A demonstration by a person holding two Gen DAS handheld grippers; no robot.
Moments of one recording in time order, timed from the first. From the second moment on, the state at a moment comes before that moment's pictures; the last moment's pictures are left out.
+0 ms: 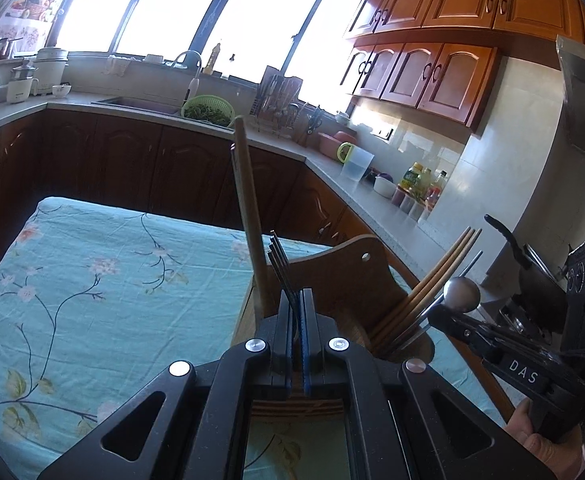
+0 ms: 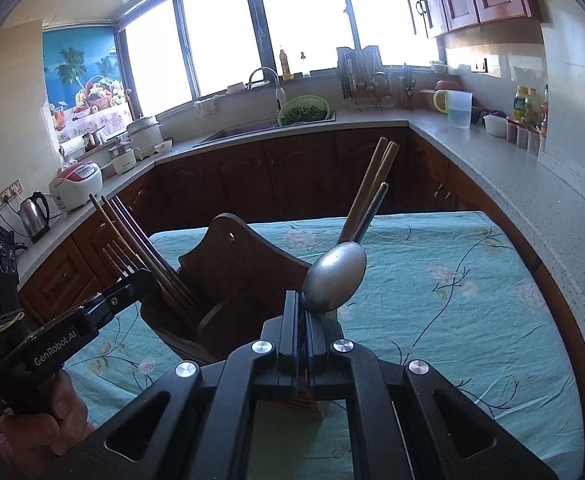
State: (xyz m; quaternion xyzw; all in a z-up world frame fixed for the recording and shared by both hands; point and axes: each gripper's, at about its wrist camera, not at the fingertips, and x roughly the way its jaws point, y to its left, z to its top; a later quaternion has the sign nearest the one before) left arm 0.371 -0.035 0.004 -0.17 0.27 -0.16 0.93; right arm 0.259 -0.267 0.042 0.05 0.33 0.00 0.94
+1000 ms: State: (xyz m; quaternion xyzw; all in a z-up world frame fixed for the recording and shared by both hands) left arm 0.357 -0.014 0.011 -0.18 0.27 -0.13 0.94; right arm 0.255 -0.270 0.038 0.09 0.33 0.00 0.94
